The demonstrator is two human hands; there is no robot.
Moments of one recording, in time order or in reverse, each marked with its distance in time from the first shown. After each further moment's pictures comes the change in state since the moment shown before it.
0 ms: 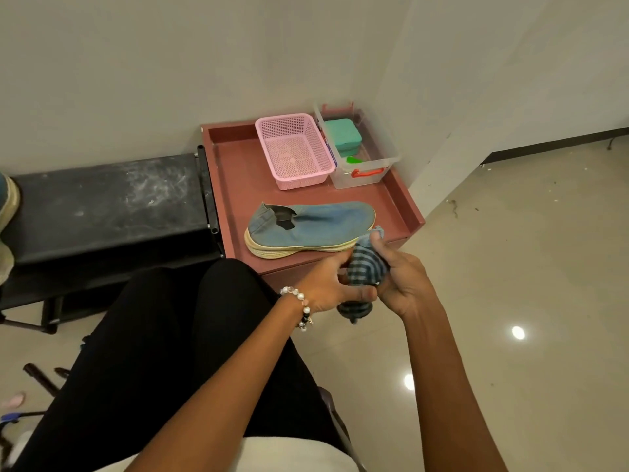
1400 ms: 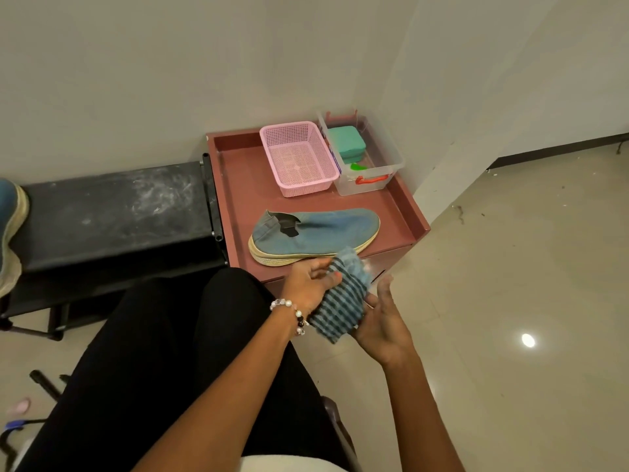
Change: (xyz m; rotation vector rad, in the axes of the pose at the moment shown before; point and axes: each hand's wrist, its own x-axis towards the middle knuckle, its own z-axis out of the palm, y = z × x) left_hand 0.002 -0.015 -0.012 -0.169 0.469 -0.121; right_hand 0.015 0.076 -0.033 0.217 -0.114 0.205
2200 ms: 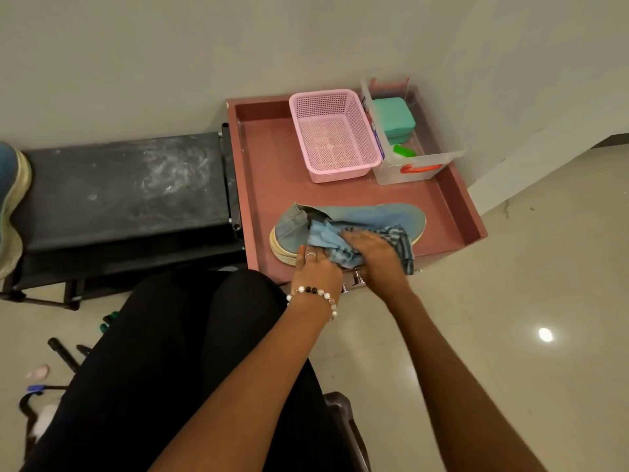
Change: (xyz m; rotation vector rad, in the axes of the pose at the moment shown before) left_hand 0.066 -0.016 -0.022 1.631 0.012 0.113; right_hand 0.154 -0.024 0.032 -1.870 -0.085 -1.022
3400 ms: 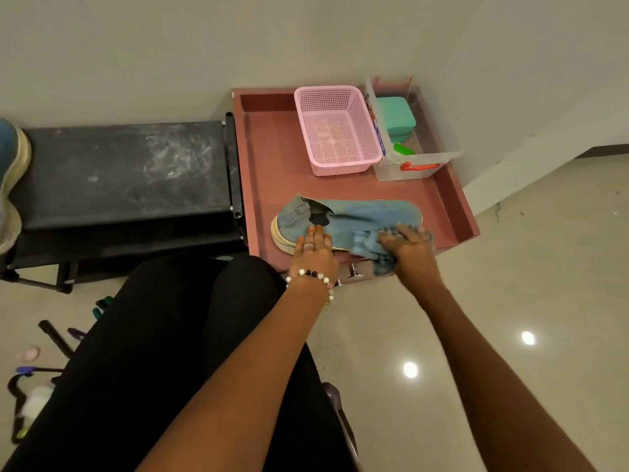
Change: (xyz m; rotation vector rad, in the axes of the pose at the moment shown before) left_hand 0.008 -0.005 0.005 -0.115 -0.047 -0.024; right_hand -0.023 0.030 -0.048 -0.236 -0.119 0.173
